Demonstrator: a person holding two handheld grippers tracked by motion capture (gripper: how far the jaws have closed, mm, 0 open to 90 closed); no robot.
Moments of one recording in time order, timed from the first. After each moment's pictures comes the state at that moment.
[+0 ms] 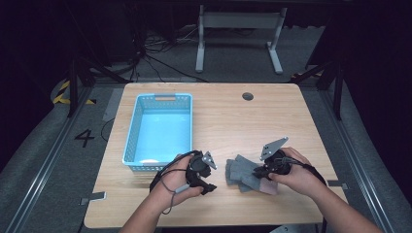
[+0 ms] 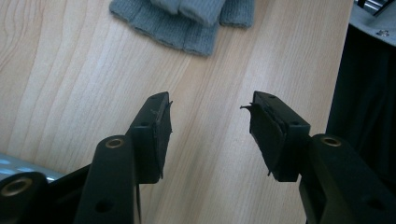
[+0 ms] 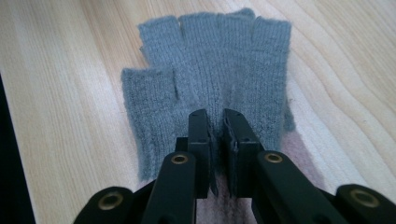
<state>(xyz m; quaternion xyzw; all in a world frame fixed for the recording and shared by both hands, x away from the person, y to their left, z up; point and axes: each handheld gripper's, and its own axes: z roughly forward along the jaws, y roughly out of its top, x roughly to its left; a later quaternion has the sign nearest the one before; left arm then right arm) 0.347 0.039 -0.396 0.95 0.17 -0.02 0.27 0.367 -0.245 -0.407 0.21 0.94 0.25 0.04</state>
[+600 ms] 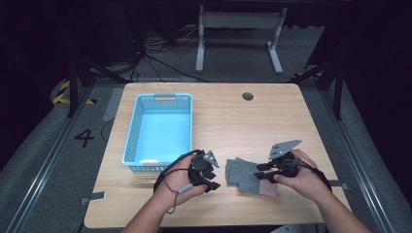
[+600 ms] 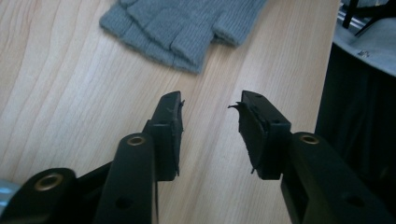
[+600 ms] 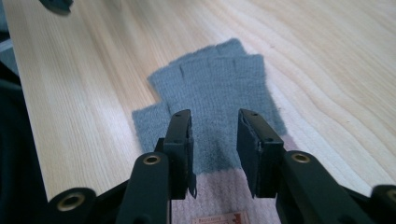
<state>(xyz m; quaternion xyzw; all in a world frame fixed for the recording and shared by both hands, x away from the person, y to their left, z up) 0.347 0.032 -0.395 0.94 0.19 -0.04 0.30 0.355 -0.261 -0.400 0.25 0.91 0.33 0.05</state>
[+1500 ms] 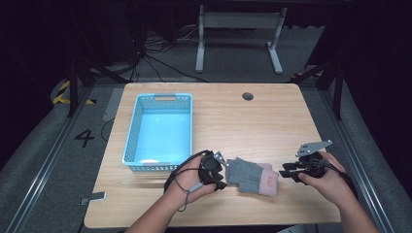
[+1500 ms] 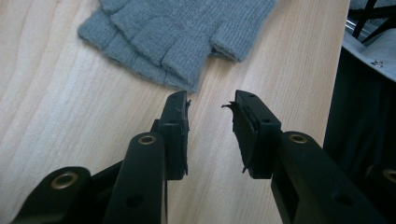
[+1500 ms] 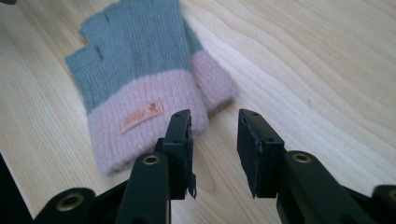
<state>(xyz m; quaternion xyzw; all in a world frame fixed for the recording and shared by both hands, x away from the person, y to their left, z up) 0.355 0.007 -0.412 0.94 0.19 -0.05 0.28 0.346 -0.331 -0.399 0.34 0.89 0.30 0.08</state>
